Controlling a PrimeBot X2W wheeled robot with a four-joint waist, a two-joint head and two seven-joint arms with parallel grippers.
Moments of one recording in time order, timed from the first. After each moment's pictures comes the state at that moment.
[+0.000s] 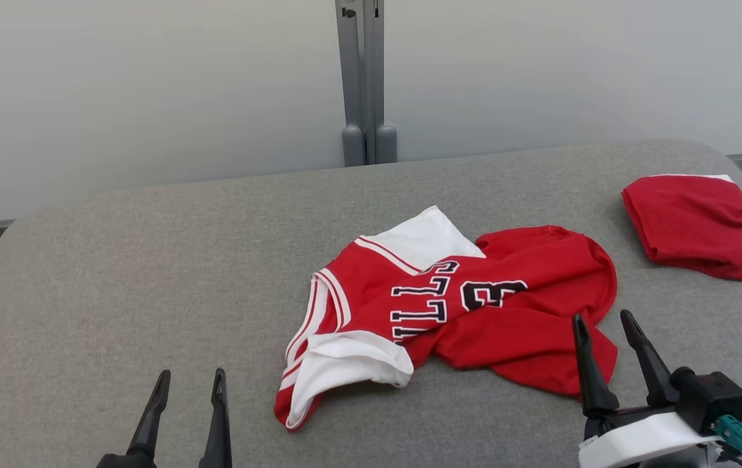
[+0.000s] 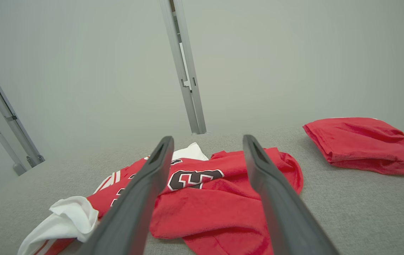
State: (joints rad) left arm 0.21 0.07 -0.10 0.00 -0.19 -0.06 -0.26; right arm 0.10 -0.06 0.05 0.07 0.23 0.13 -0.26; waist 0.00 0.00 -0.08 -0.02
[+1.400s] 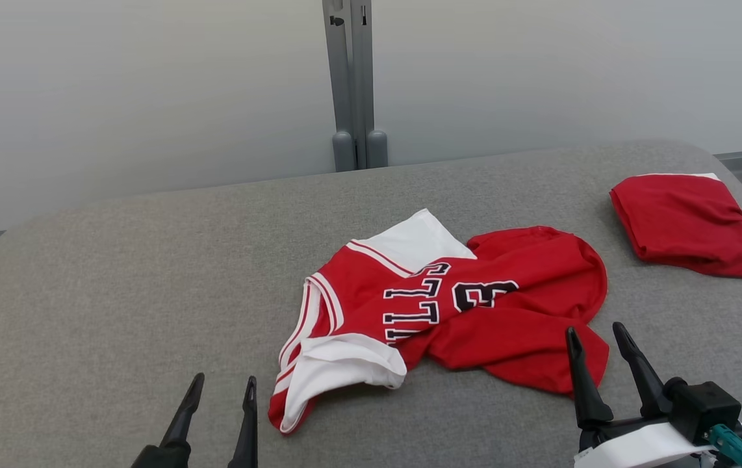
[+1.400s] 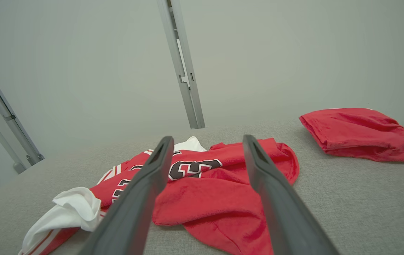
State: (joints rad) left arm 0.18 0.05 -0.13 0.09 -0.11 -0.09 -0.26; right arm 0.12 -0.05 0.07 0.08 0.23 0.13 -0.26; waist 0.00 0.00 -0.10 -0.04
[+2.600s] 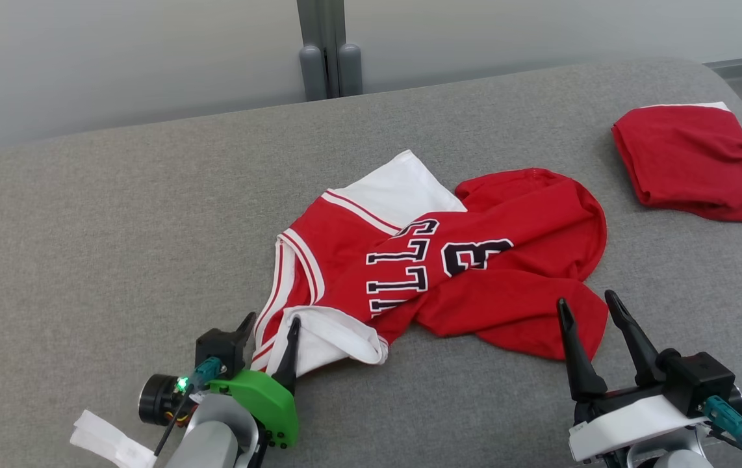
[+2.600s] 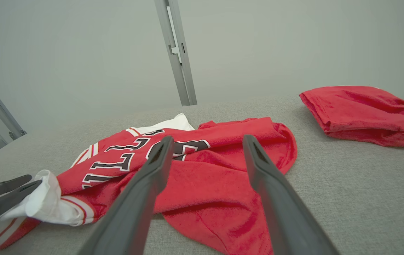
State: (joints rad) left arm -0.34 0.05 -0.37 0.77 -0.30 -0.06 -0.26; right arm 0.05 -0.09 0.10 0.08 0.22 0.13 -0.26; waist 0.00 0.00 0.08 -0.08
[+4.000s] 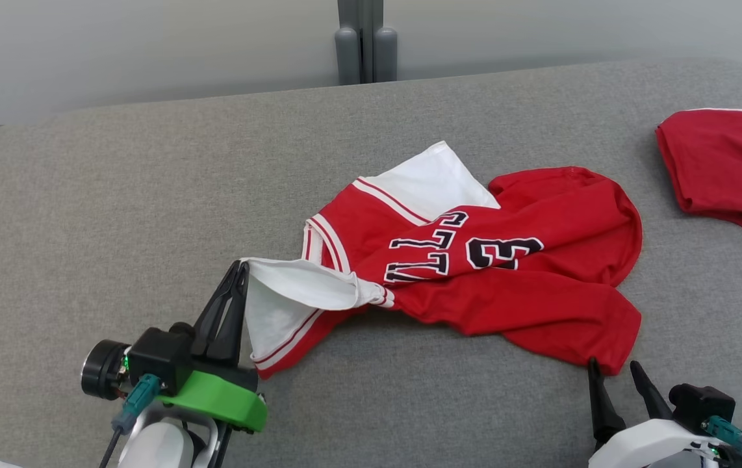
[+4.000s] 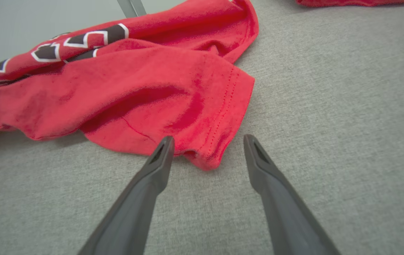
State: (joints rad) left arm -0.16 0.18 -0.31 0.19 -0.26 -0.06 -0.26; right arm 0.00 -0.05 -0.04 0.47 0.28 0.13 -0.26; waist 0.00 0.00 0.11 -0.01
